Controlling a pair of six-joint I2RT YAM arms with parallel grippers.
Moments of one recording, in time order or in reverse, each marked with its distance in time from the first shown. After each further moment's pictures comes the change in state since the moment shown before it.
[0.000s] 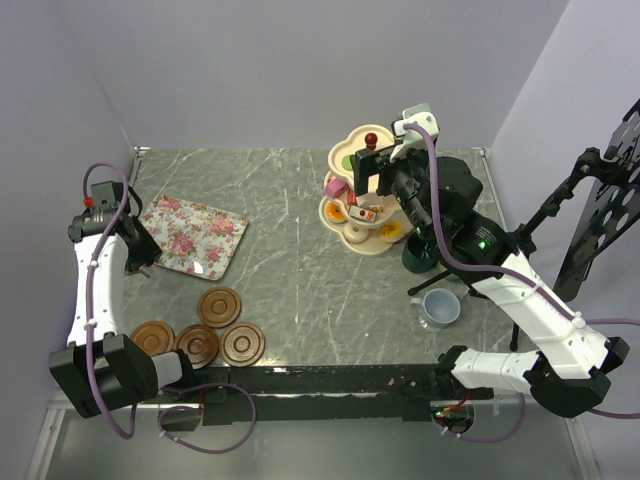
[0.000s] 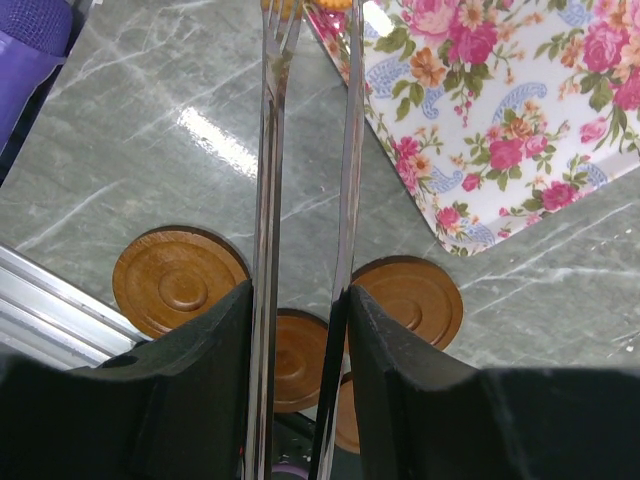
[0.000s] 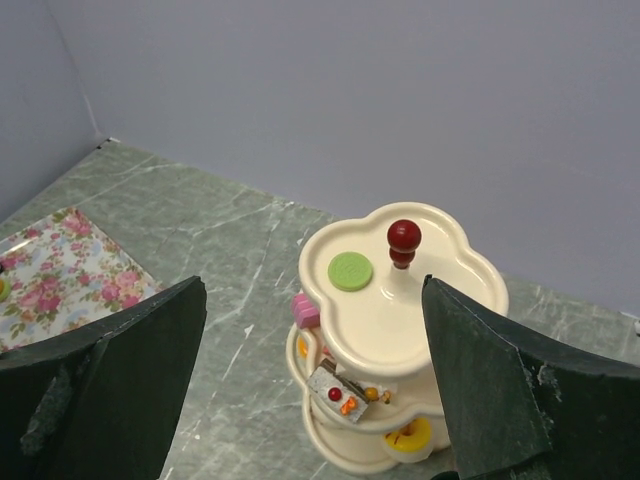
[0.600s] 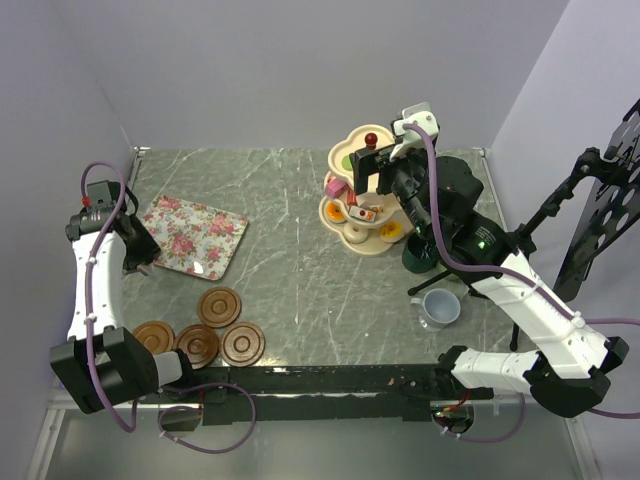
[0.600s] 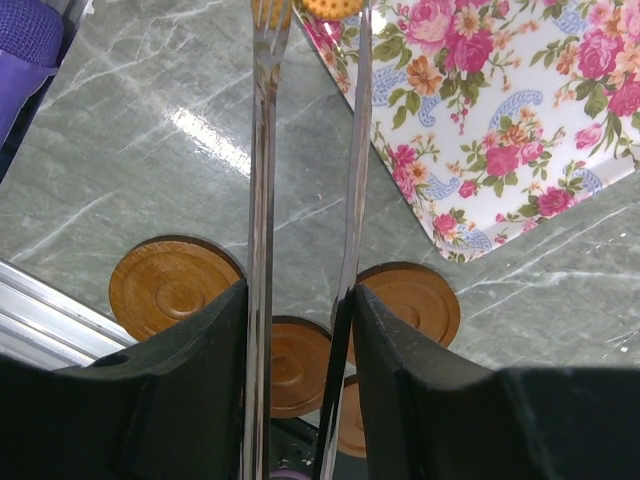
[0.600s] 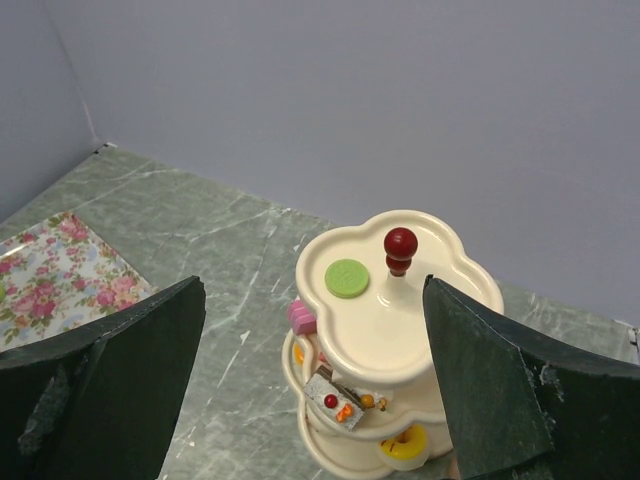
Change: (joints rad) left arm 0.034 0.026 0.000 0.025 0.034 0.027; right arm 0.000 0.002 0.000 0.022 -0.001 -0.024
